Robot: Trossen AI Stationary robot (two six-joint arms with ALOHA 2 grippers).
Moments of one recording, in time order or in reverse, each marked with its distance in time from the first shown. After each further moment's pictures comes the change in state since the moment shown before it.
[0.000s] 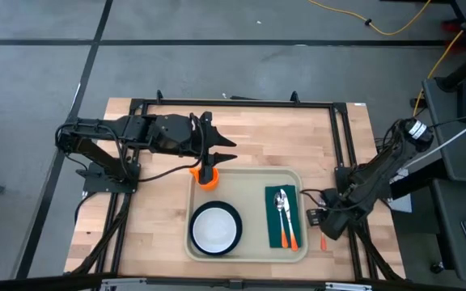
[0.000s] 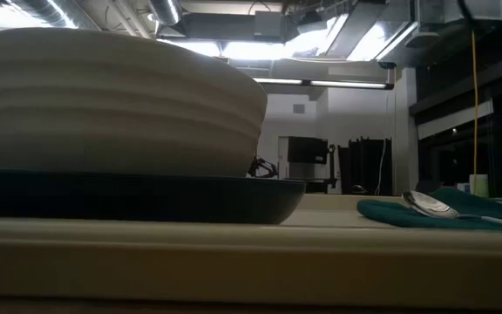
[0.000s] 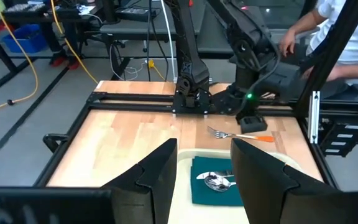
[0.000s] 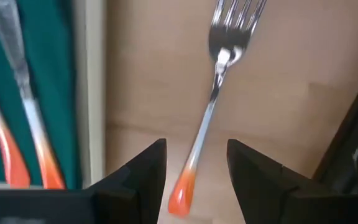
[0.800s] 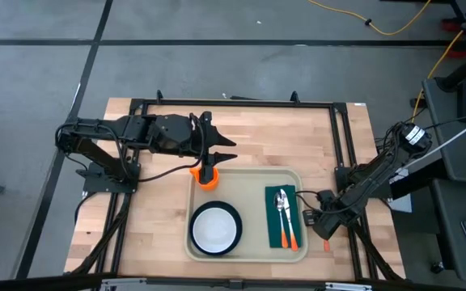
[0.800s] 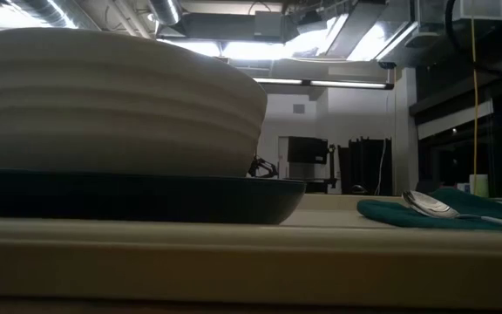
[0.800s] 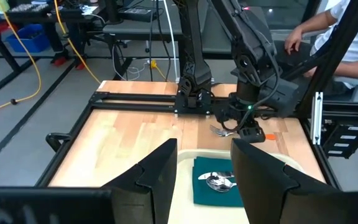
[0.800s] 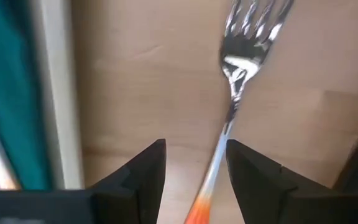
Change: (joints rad) left arm 0.000 0.000 0.000 0.000 -0.012 -0.003; right arm -0.045 0.097 -0.047 0.102 -0.043 -0.006
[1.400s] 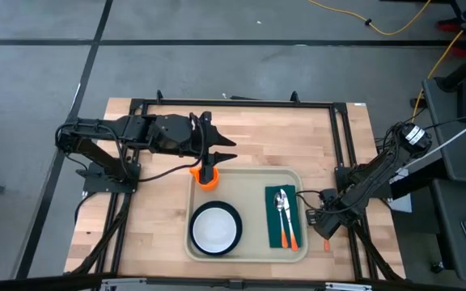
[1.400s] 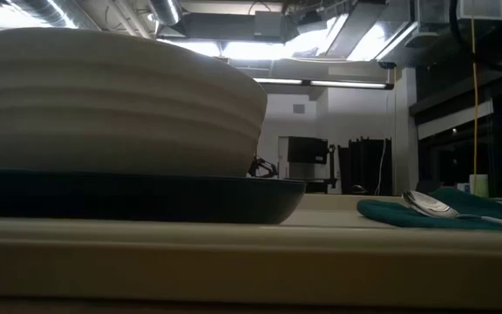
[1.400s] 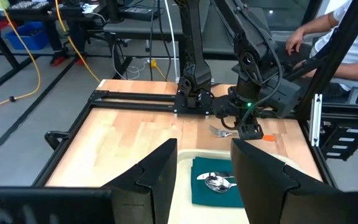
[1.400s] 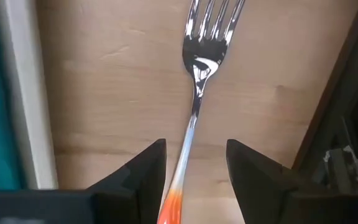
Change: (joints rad) left arm 0.000 0.000 0.000 0.000 -0.002 -0.013; right arm 0.000 0.000 0.046 -0.132 -0.052 -0.005
